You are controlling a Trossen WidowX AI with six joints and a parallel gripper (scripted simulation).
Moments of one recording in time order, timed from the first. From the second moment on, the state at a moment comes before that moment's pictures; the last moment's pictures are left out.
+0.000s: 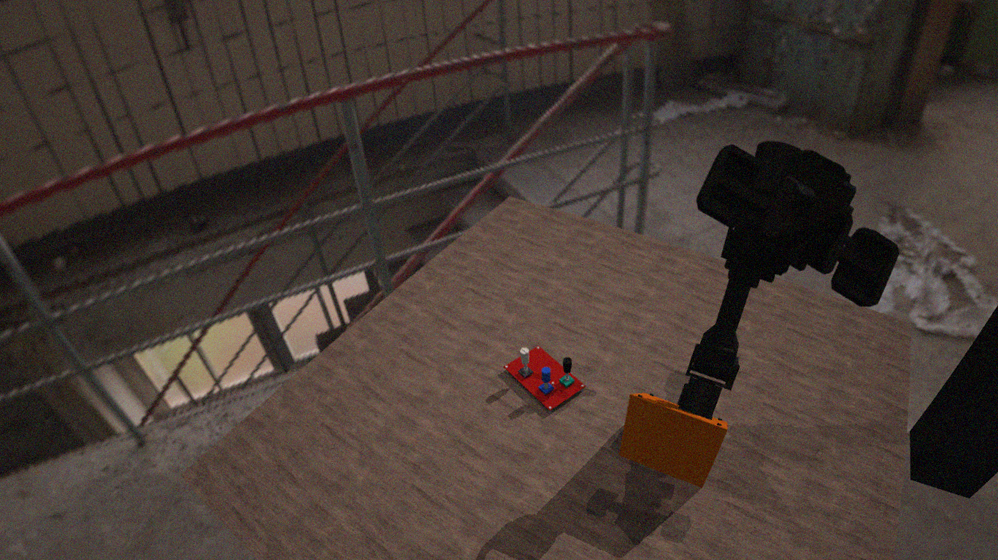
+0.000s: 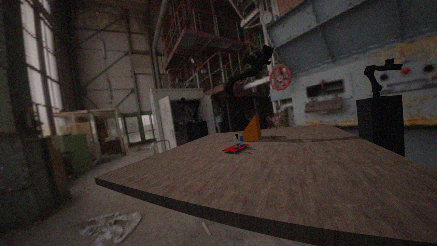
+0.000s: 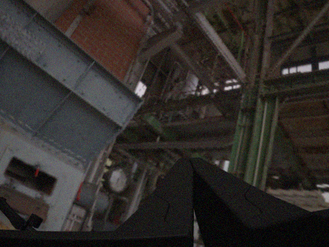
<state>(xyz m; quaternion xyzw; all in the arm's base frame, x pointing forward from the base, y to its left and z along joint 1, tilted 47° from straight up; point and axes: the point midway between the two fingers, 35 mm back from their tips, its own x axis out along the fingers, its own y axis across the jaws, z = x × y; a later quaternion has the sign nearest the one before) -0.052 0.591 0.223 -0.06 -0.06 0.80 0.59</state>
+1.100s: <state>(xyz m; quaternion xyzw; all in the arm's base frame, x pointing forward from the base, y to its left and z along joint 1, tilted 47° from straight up) 0.245 0.453 0.078 -0.31 0.26 0.47 0.78</state>
